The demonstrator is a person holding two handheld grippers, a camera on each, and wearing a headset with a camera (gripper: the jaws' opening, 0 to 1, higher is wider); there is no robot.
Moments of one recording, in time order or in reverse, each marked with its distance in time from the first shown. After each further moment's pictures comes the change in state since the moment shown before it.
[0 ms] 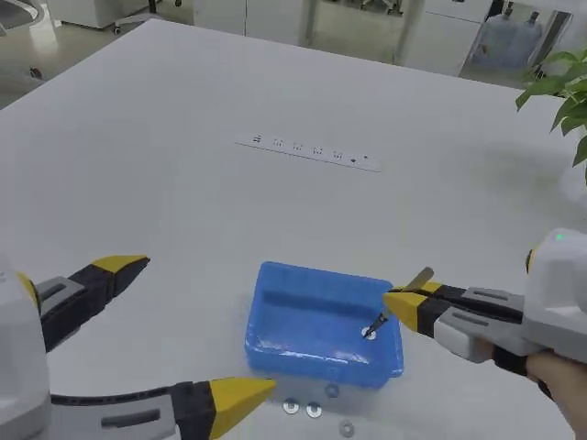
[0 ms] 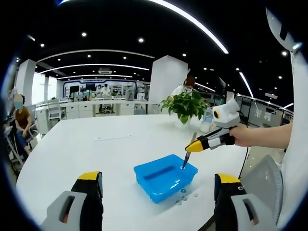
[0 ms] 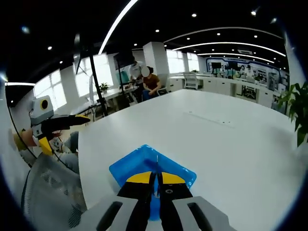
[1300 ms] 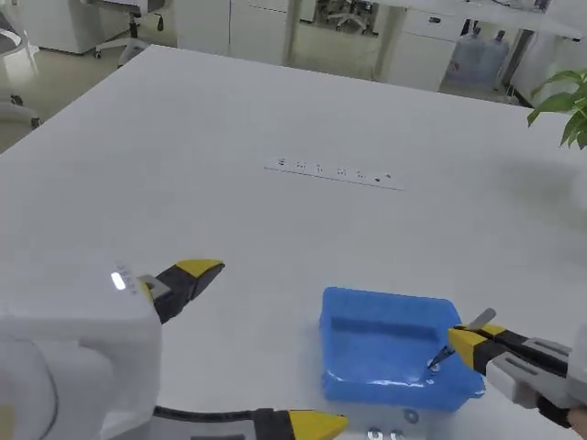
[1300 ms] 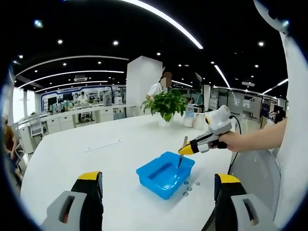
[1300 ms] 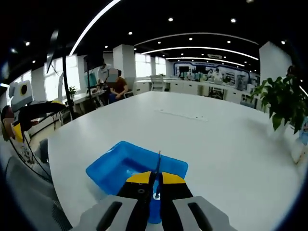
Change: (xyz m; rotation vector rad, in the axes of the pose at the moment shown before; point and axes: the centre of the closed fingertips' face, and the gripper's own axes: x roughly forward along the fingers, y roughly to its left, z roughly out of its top) left arm -0.013 0.032 0.002 0.130 -0.012 -0.205; right arm 0.001 -0.005 -0.008 0.081 -0.136 -0.316
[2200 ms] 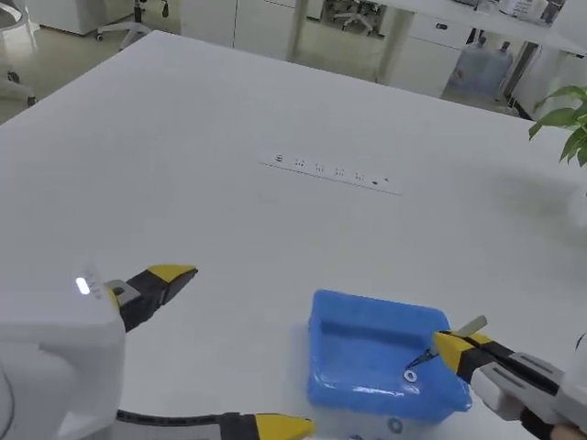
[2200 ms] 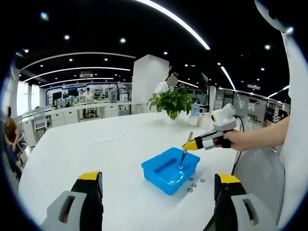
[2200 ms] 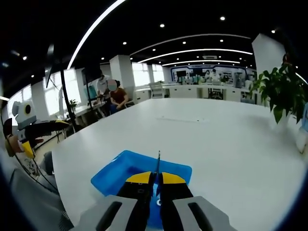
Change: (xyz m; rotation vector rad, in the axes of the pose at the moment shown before) left arm -0.001 0.011 -0.020 -0.034 0.018 0.043; right arm 0.011 0.003 -0.004 0.040 0.004 0.044
